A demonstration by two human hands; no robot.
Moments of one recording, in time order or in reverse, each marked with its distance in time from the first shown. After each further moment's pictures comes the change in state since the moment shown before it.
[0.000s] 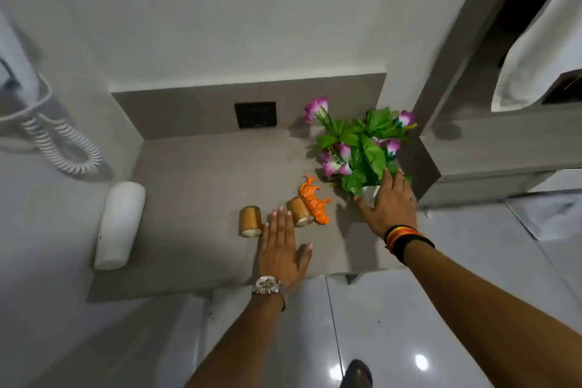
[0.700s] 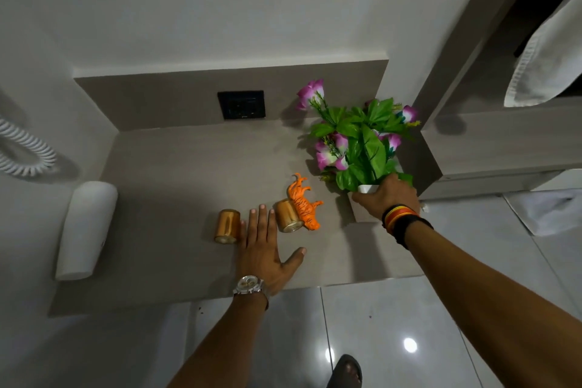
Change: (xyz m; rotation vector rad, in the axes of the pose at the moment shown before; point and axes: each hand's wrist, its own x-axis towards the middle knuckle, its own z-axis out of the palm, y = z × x) left_hand 0.026 -0.018 0.019 0.022 -0.026 -0.079; right_hand 0.062 0.010 0.000 0.051 -0.137 0.181
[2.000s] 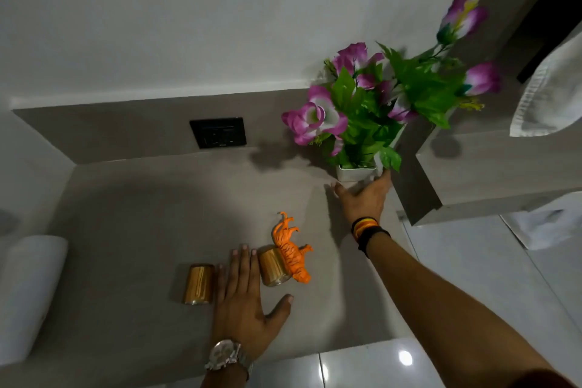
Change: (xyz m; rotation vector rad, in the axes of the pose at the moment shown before) left_hand 0.013 -0.003 0.006 -0.024 0.084 0.010; right_hand 0.102 -0.038 0.064 0.791 0.317 0.026
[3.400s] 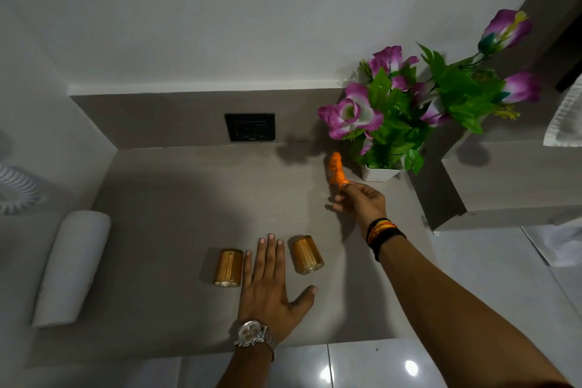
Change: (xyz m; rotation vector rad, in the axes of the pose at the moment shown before) left_hand 0.003 -0.002 -0.003 0.111 -0.111 -0.011; right_hand -0.036 -0.029 0.017 0.546 -0.425 0.410
